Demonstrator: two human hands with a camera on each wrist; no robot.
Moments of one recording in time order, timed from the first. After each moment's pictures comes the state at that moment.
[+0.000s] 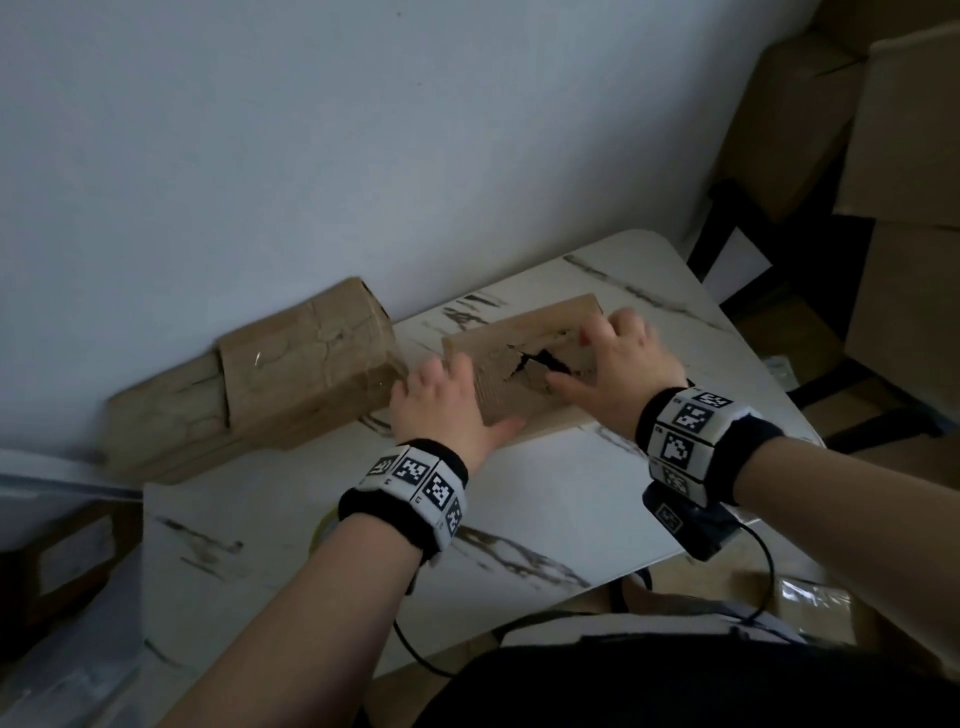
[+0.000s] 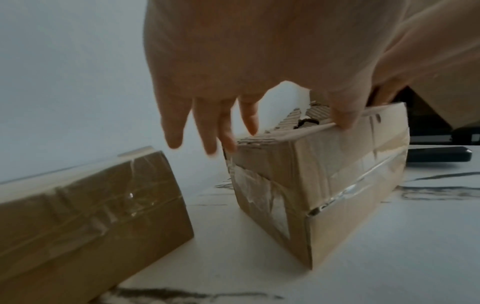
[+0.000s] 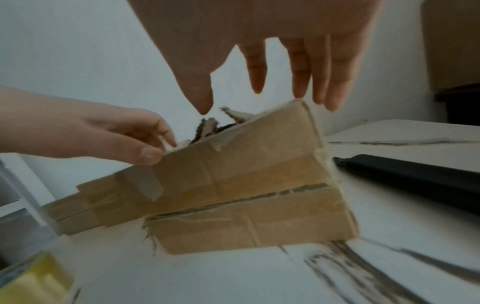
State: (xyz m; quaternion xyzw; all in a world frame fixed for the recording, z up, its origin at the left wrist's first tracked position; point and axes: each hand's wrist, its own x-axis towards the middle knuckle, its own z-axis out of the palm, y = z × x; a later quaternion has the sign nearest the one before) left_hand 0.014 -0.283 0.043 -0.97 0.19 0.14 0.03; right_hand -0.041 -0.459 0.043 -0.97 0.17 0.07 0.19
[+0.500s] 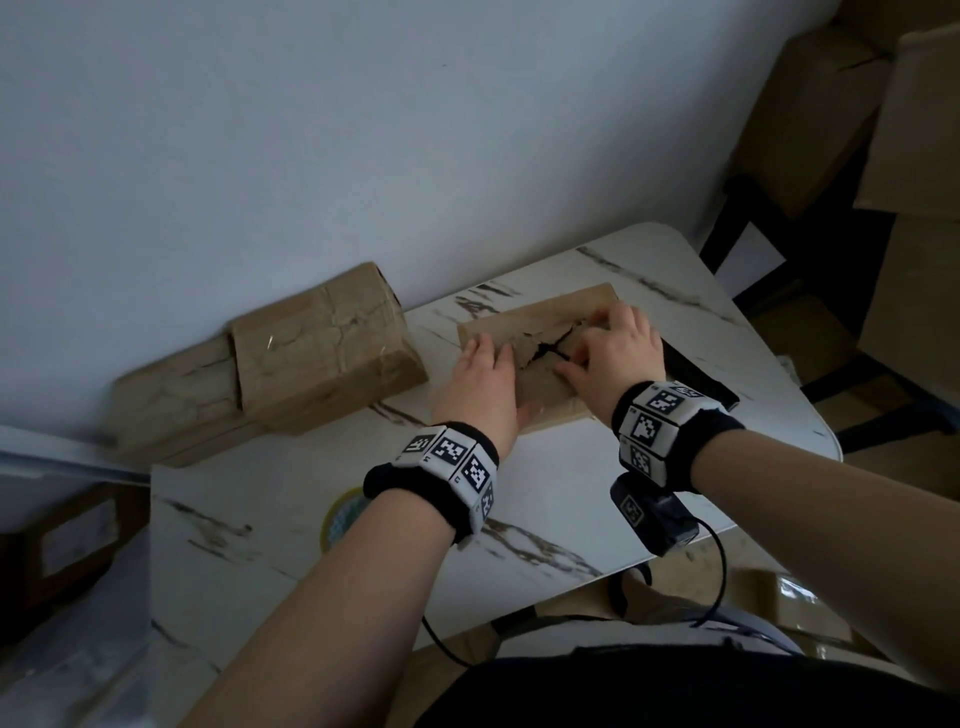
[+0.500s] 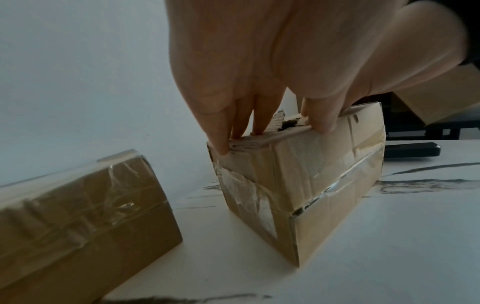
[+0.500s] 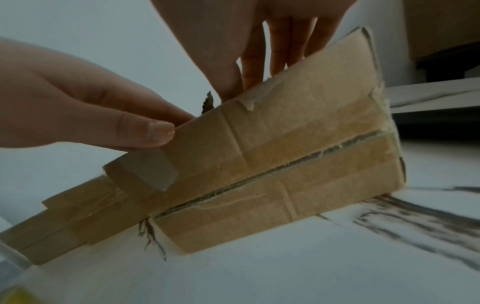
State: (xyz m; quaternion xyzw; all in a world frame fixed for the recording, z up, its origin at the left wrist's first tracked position) left_hand 0.014 -0.291 0.033 -0.94 0.26 0.20 -0.04; right_hand -0.025 -0.439 0.022 -0.96 0.19 0.03 0.19
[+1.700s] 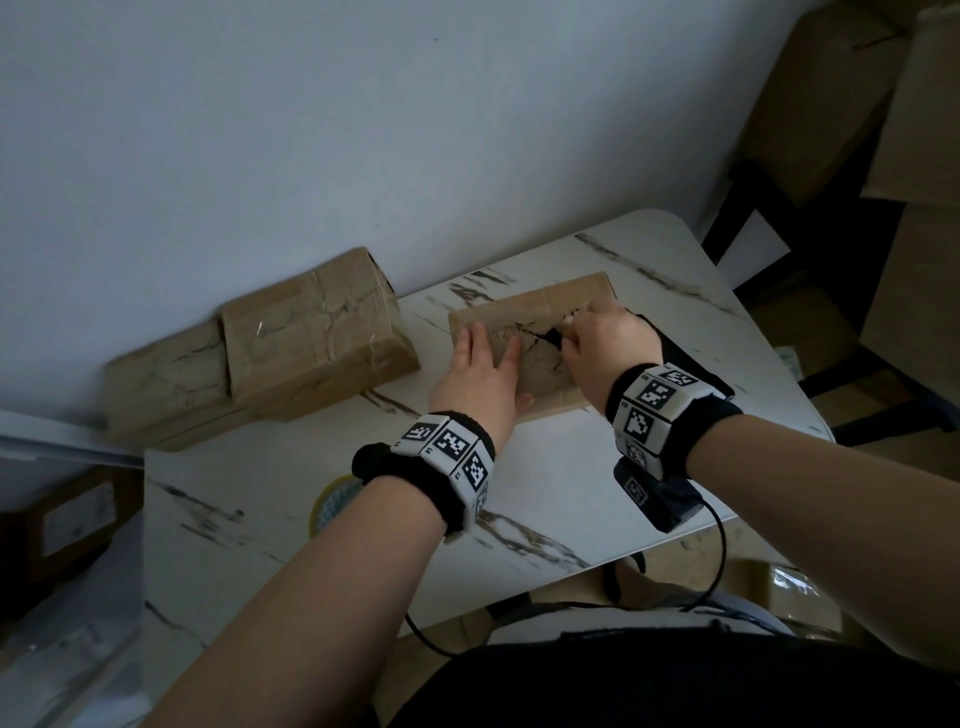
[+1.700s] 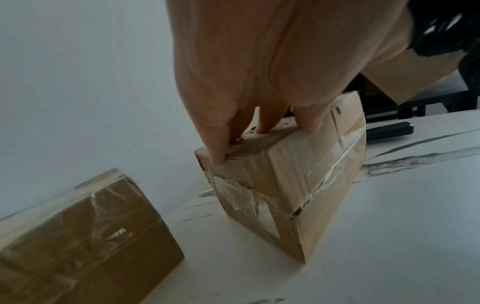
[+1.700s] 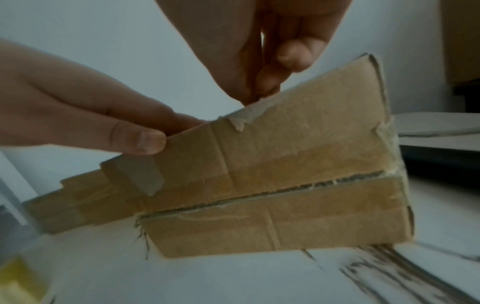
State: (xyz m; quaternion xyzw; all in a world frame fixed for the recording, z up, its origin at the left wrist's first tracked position) left_hand 0.013 -0.301 0.028 -0.93 0.27 0.23 0.03; right_hand -0.019 -0.443 0.029 -0.98 0.15 0.02 0.16
